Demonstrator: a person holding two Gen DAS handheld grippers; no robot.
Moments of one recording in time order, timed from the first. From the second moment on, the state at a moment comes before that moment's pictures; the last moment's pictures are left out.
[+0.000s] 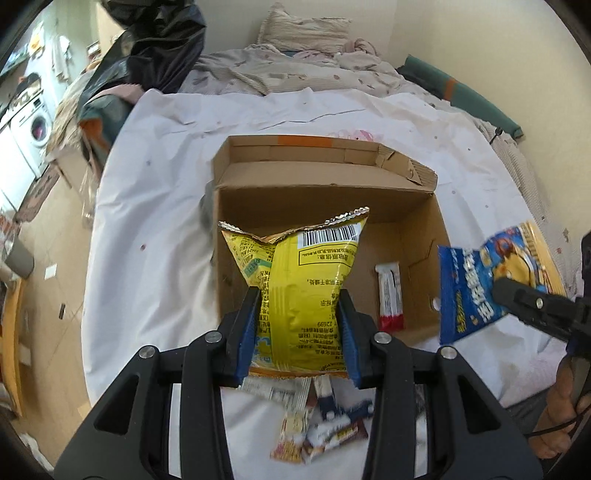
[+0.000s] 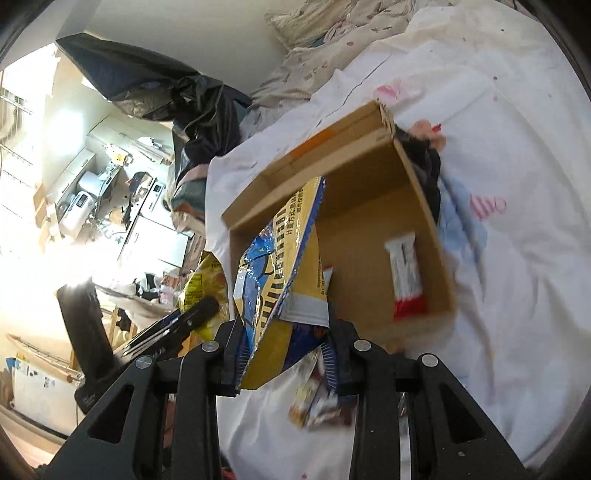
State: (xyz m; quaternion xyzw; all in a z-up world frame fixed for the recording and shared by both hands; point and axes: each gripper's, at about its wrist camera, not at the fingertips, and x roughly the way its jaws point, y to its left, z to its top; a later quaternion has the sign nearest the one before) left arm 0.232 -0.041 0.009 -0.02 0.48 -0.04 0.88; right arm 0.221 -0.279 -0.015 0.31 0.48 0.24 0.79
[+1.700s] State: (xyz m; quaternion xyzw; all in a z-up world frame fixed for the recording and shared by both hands) left arm 0.262 -0.059 -0.055 -0.03 0.49 -0.05 0.87; right arm 0.266 -0.245 -0.074 0.23 0.50 0.19 0.81
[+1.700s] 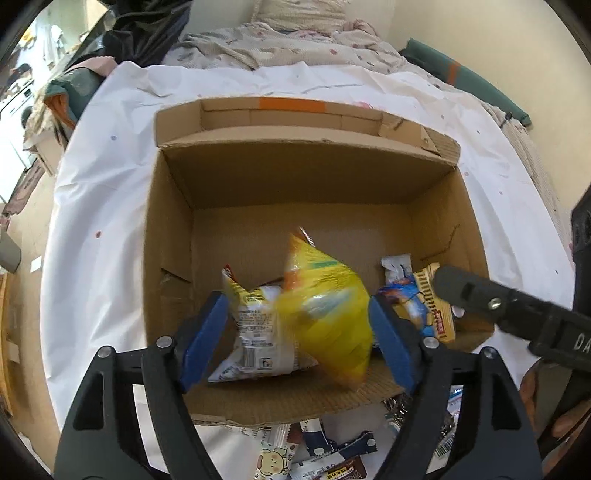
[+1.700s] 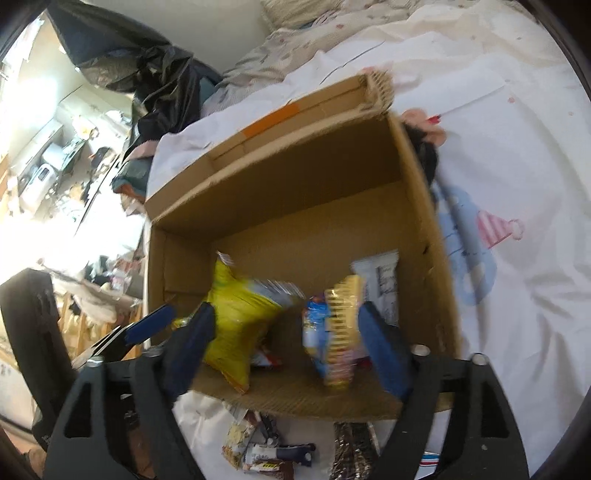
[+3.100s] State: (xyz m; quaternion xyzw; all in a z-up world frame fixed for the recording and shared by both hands) left arm 0.179 -0.009 -0.023 -0.02 0.45 -0.02 0.89; right arm 0.186 -0.263 -0.023 0.17 0.46 0.19 0.85
